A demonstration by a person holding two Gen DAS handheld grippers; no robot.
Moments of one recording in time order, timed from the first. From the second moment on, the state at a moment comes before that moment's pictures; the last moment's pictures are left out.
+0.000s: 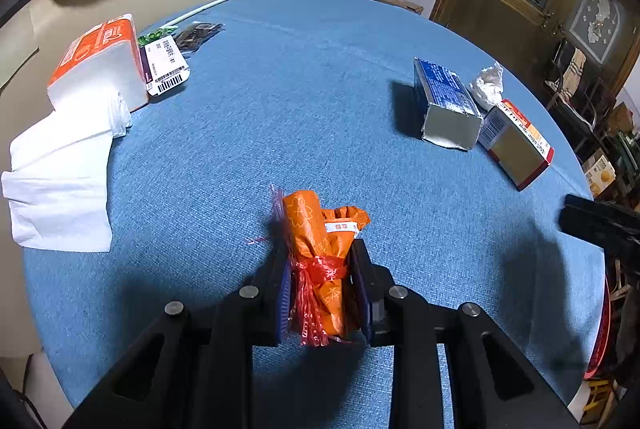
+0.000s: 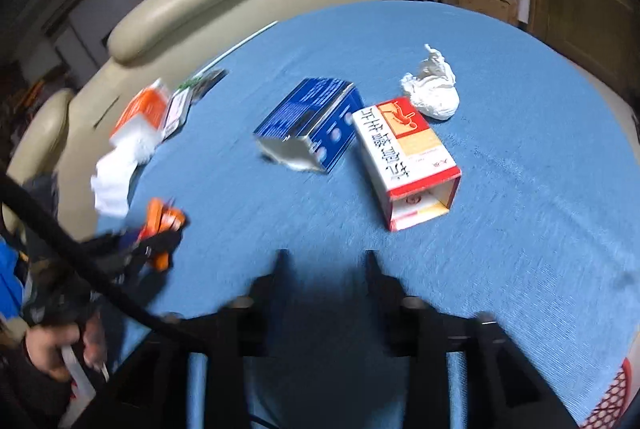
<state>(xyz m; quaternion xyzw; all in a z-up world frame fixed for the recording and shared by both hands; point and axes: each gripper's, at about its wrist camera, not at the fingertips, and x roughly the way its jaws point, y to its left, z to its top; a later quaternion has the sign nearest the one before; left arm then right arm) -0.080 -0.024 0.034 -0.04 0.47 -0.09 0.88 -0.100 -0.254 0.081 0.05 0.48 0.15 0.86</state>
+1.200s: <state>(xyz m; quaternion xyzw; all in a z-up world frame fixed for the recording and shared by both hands) -0.111 -0.034 0.065 -0.03 0.44 -0.11 0.89 -0.134 -0.294 0.090 0.14 0.42 0.07 0.89</state>
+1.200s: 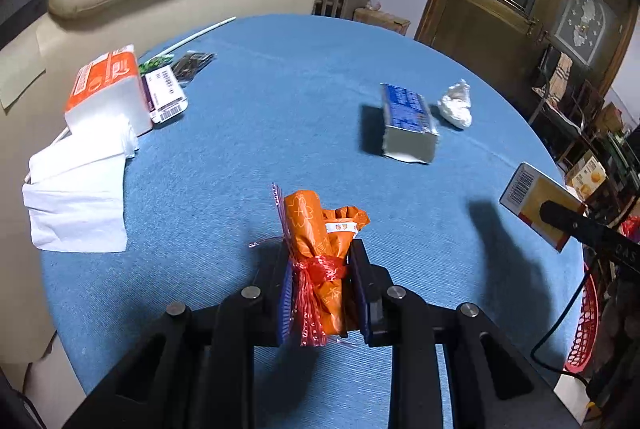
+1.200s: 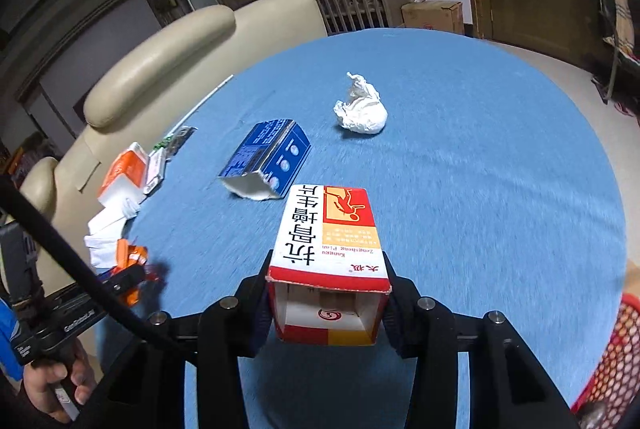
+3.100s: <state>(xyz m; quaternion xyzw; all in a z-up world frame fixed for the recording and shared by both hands) -0.142 -0.157 0.076 0.10 0.44 -0.18 0.87 -0.244 -0.350 0.093 0.27 0.37 0.04 0.89</state>
